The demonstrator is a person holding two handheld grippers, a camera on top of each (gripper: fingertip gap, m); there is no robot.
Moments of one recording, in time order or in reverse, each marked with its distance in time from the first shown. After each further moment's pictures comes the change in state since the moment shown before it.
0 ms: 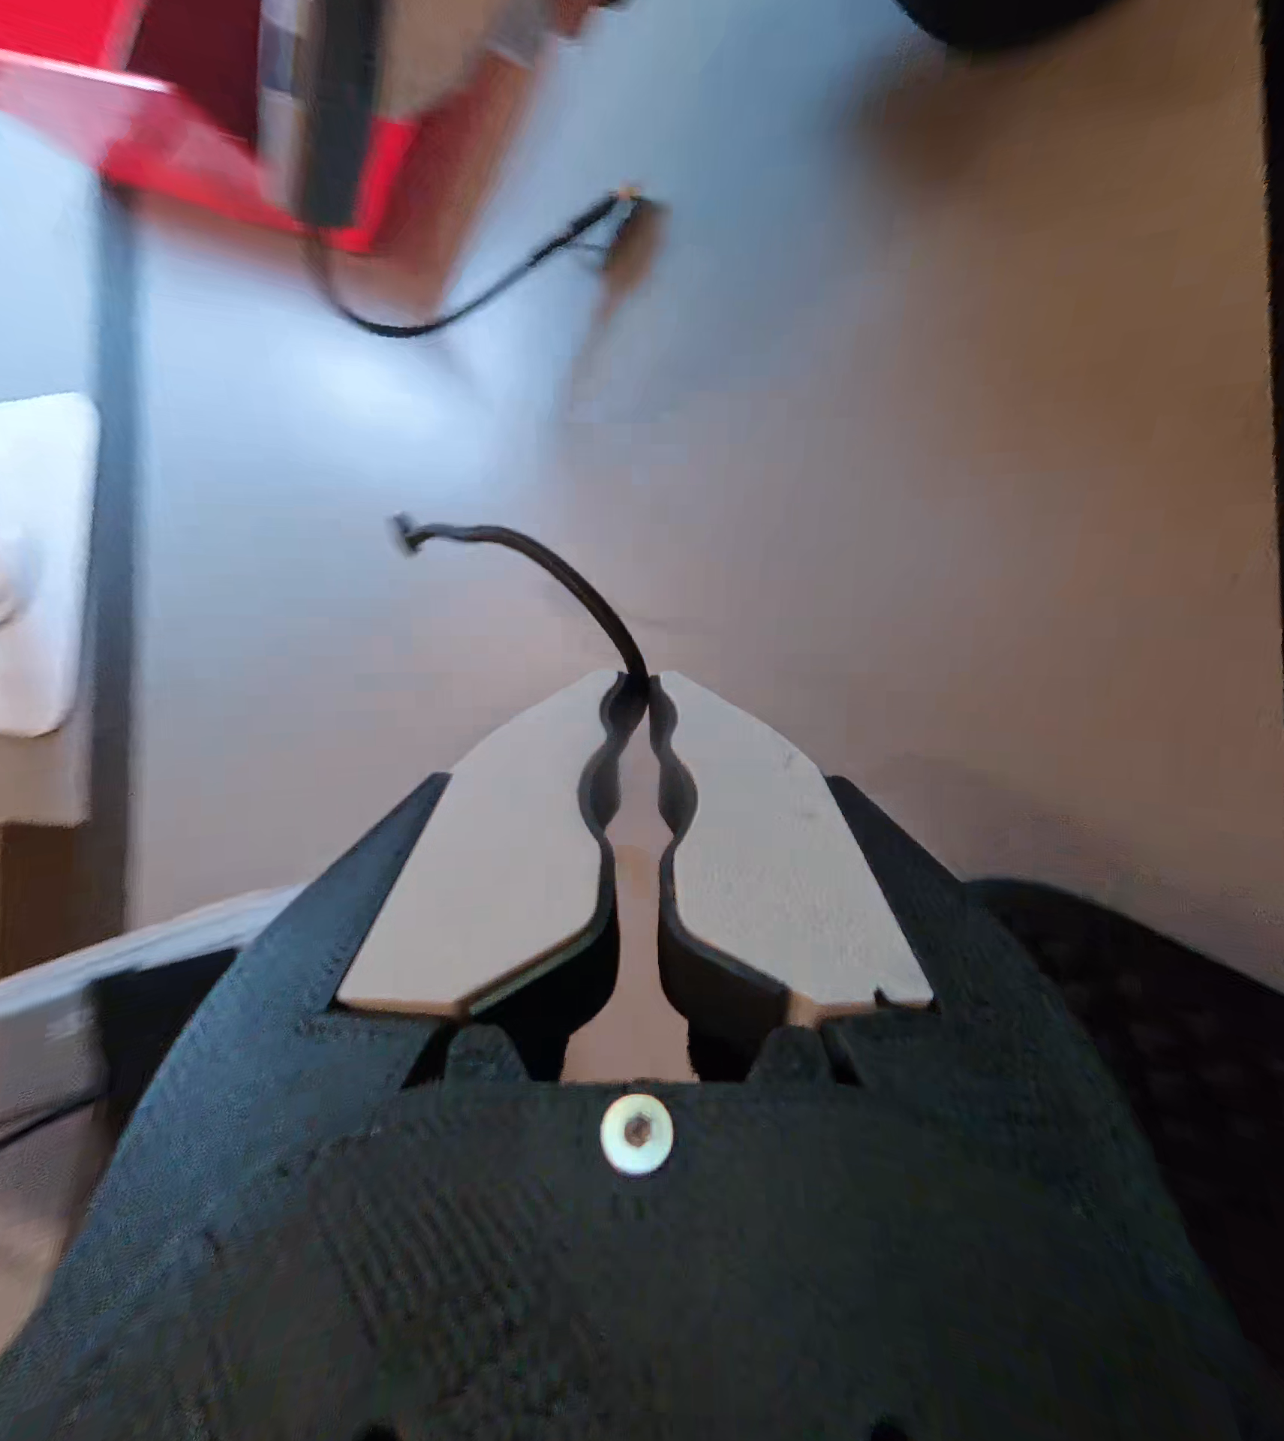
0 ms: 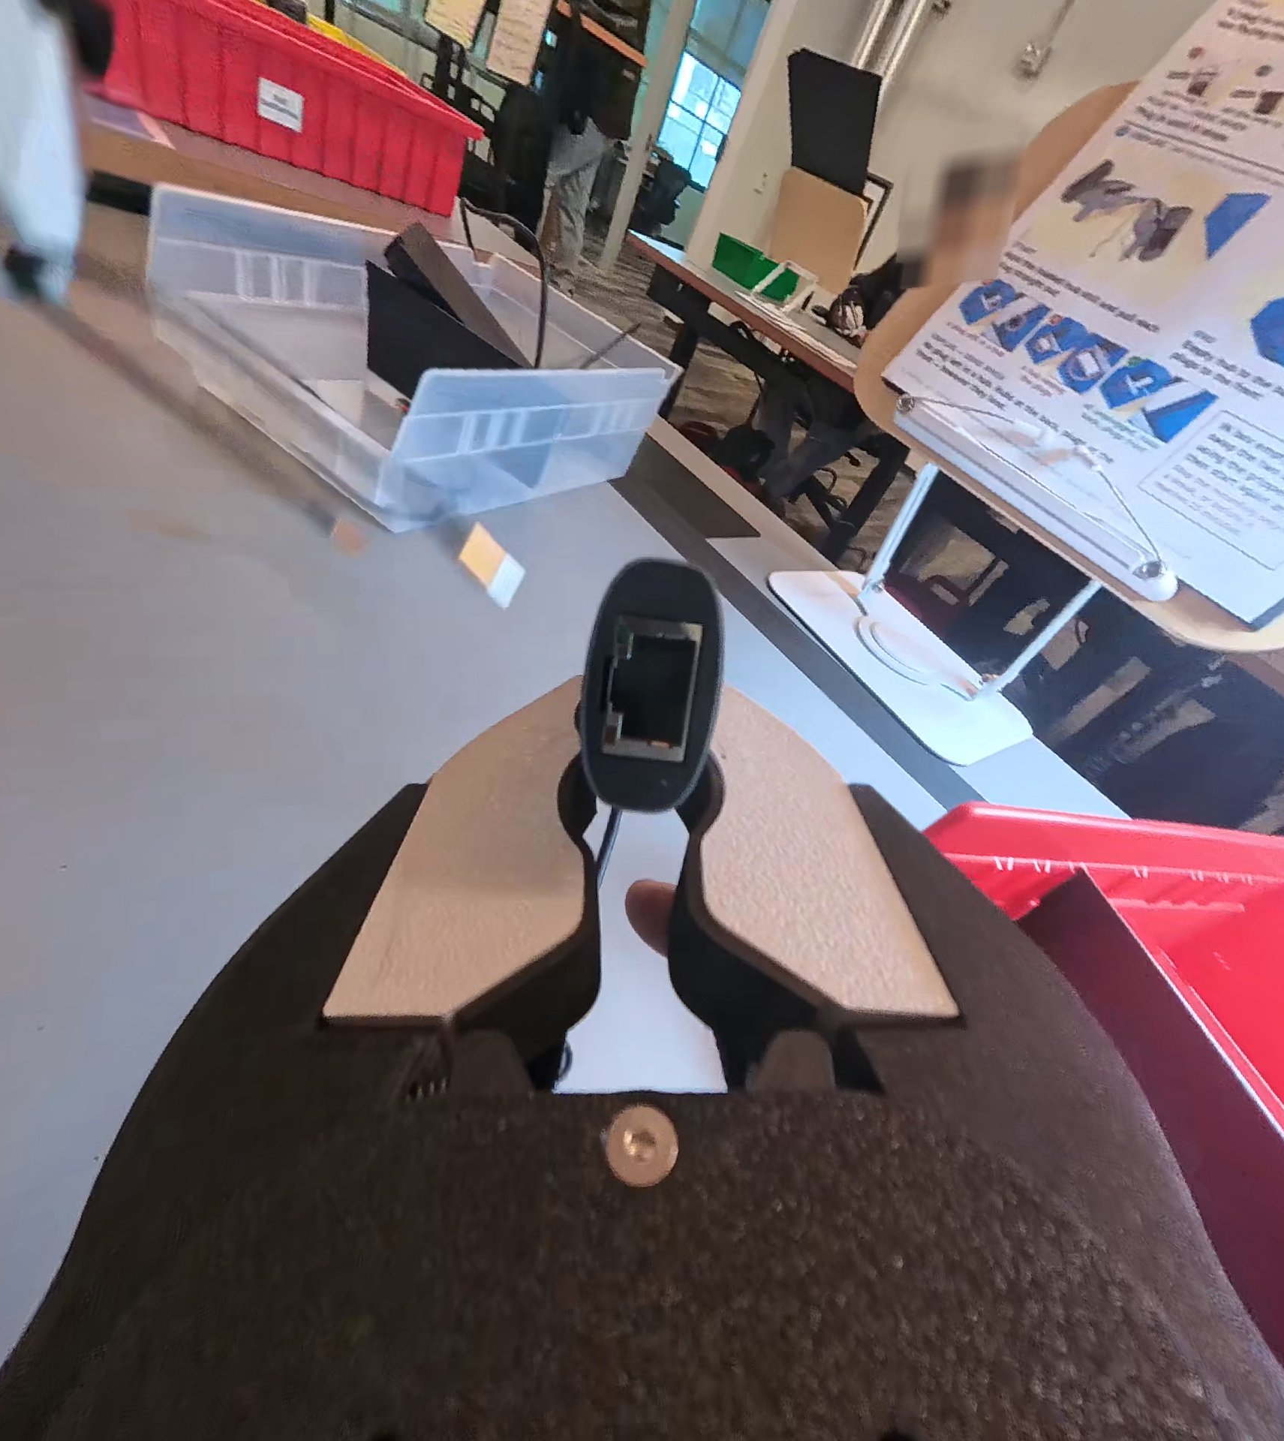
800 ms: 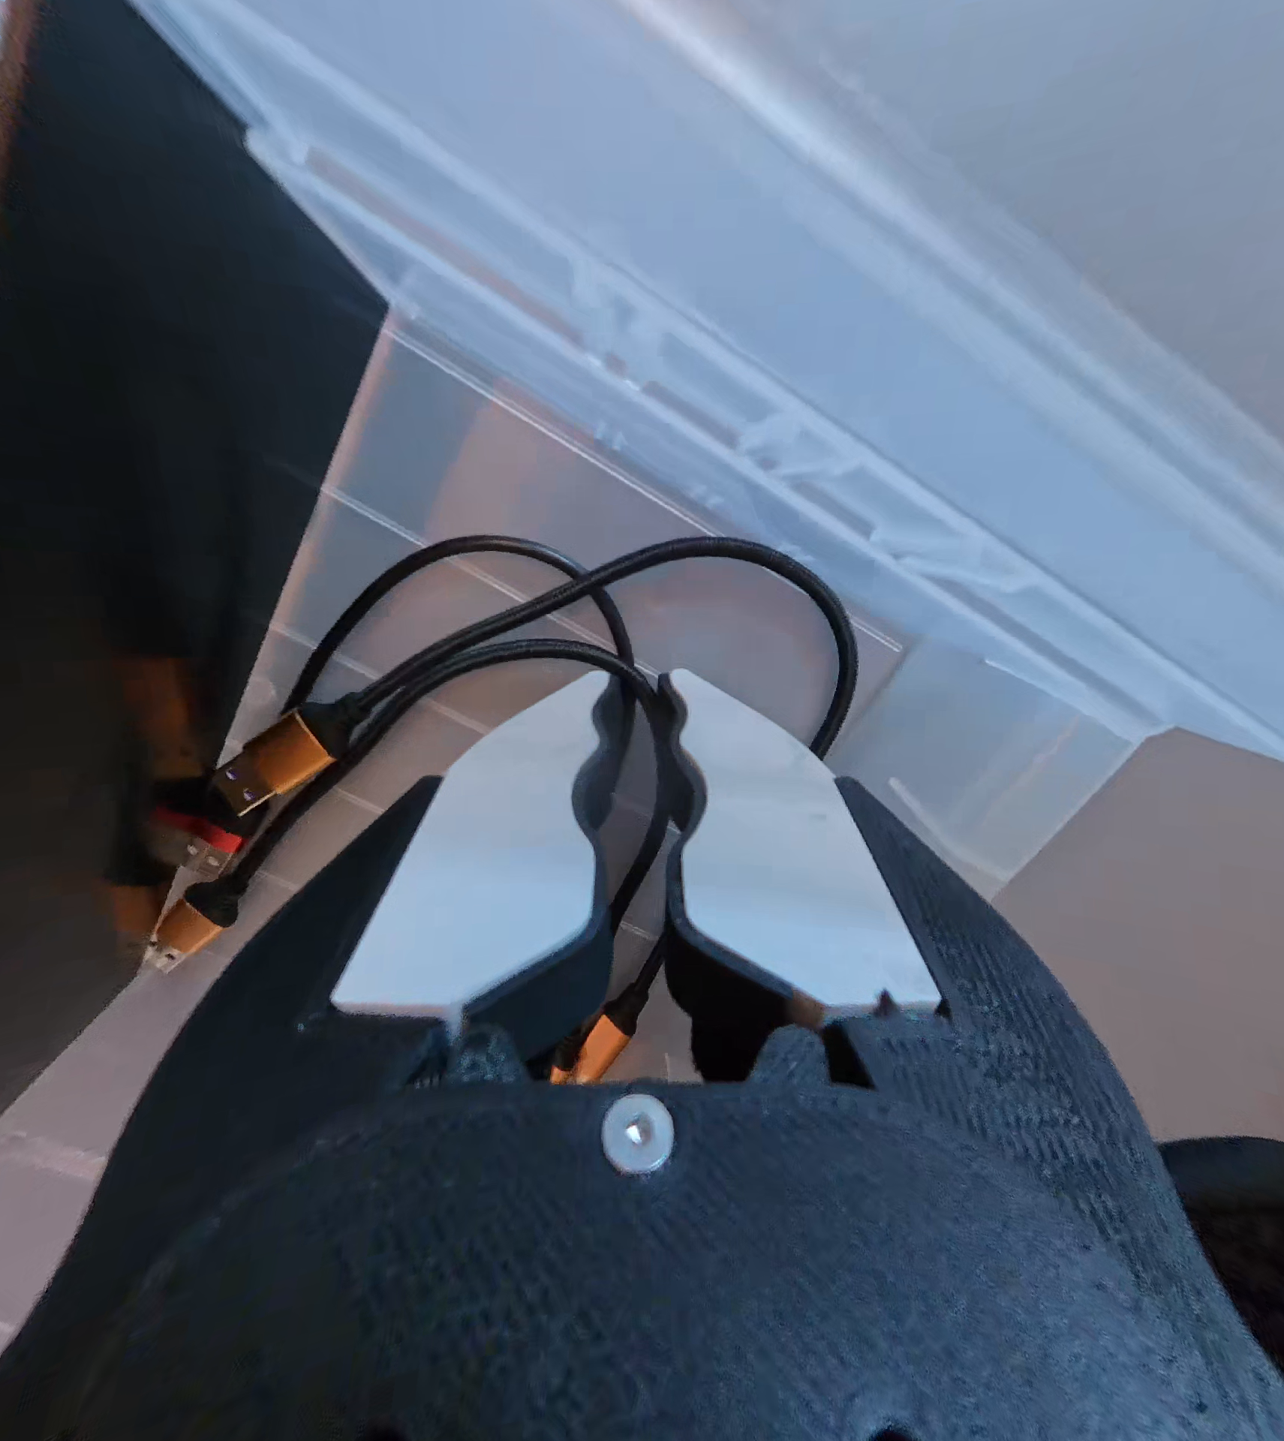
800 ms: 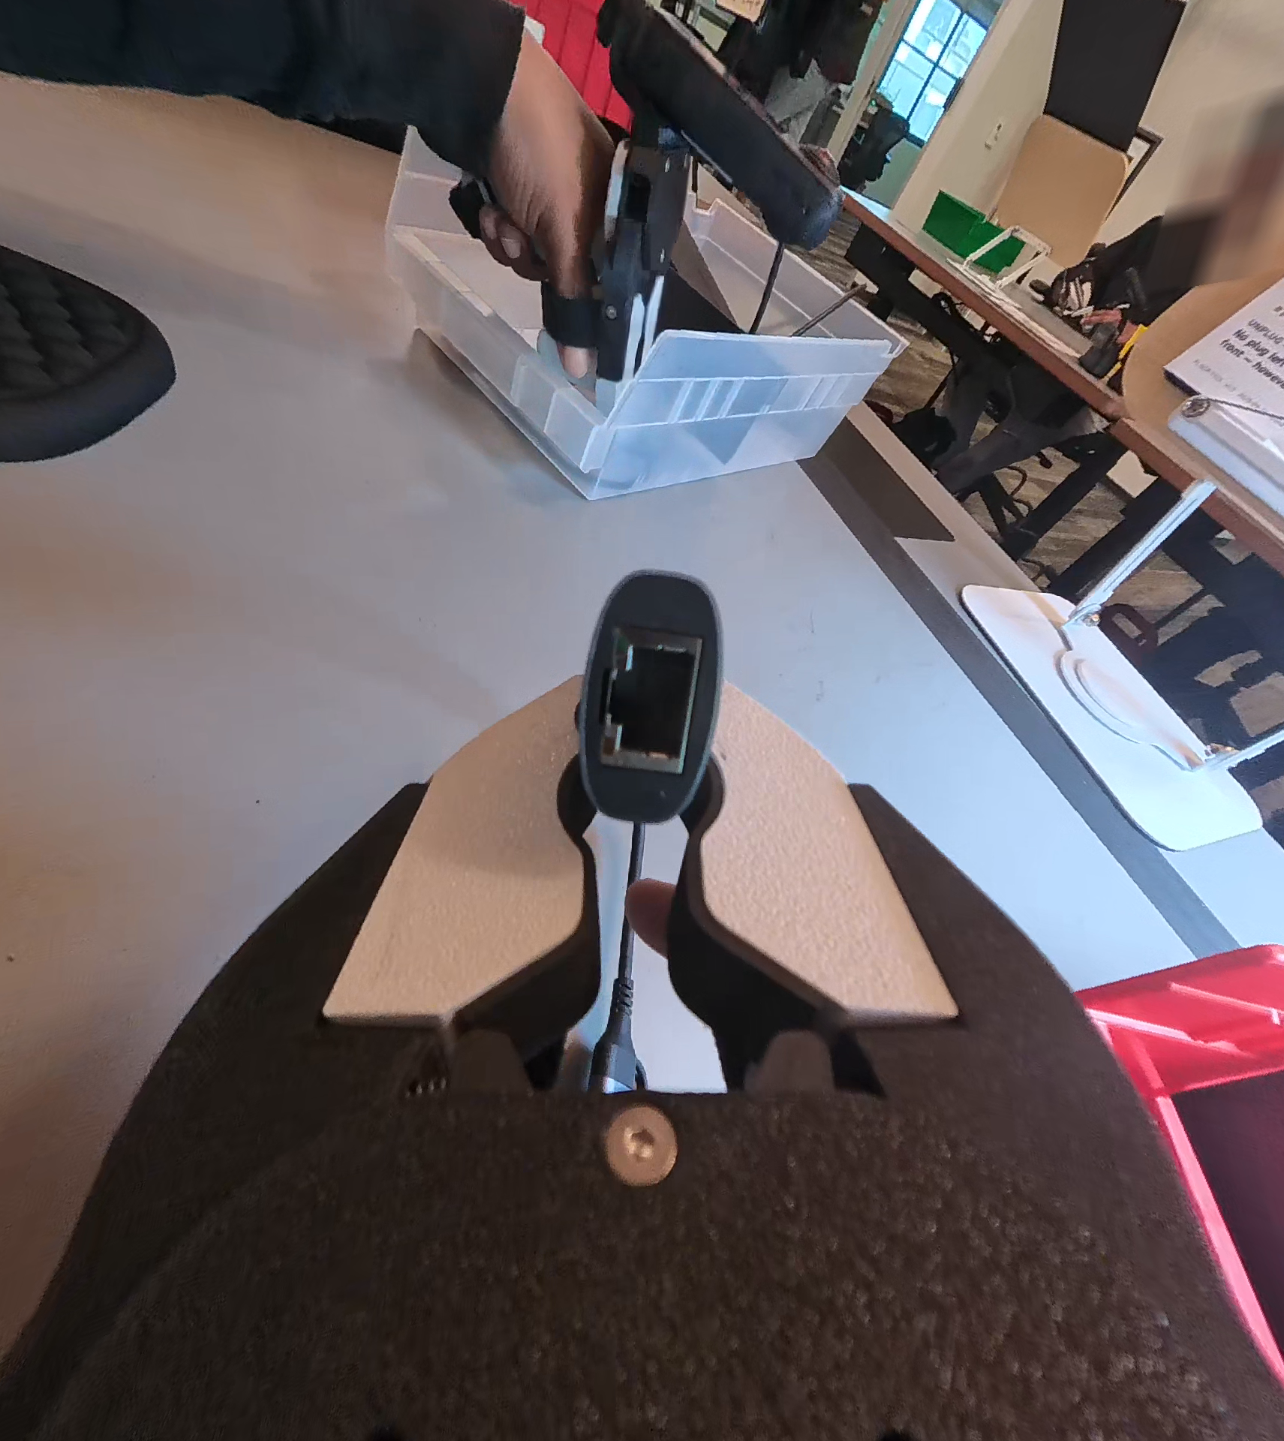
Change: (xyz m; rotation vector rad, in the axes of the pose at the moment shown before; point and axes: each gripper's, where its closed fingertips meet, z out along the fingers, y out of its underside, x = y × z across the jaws) left arm -0.135 0.210 0.062 -0.502 -0.079 -0.934; right arm -0.063 0.008 0.018 -0.043 -0.237 -0.057
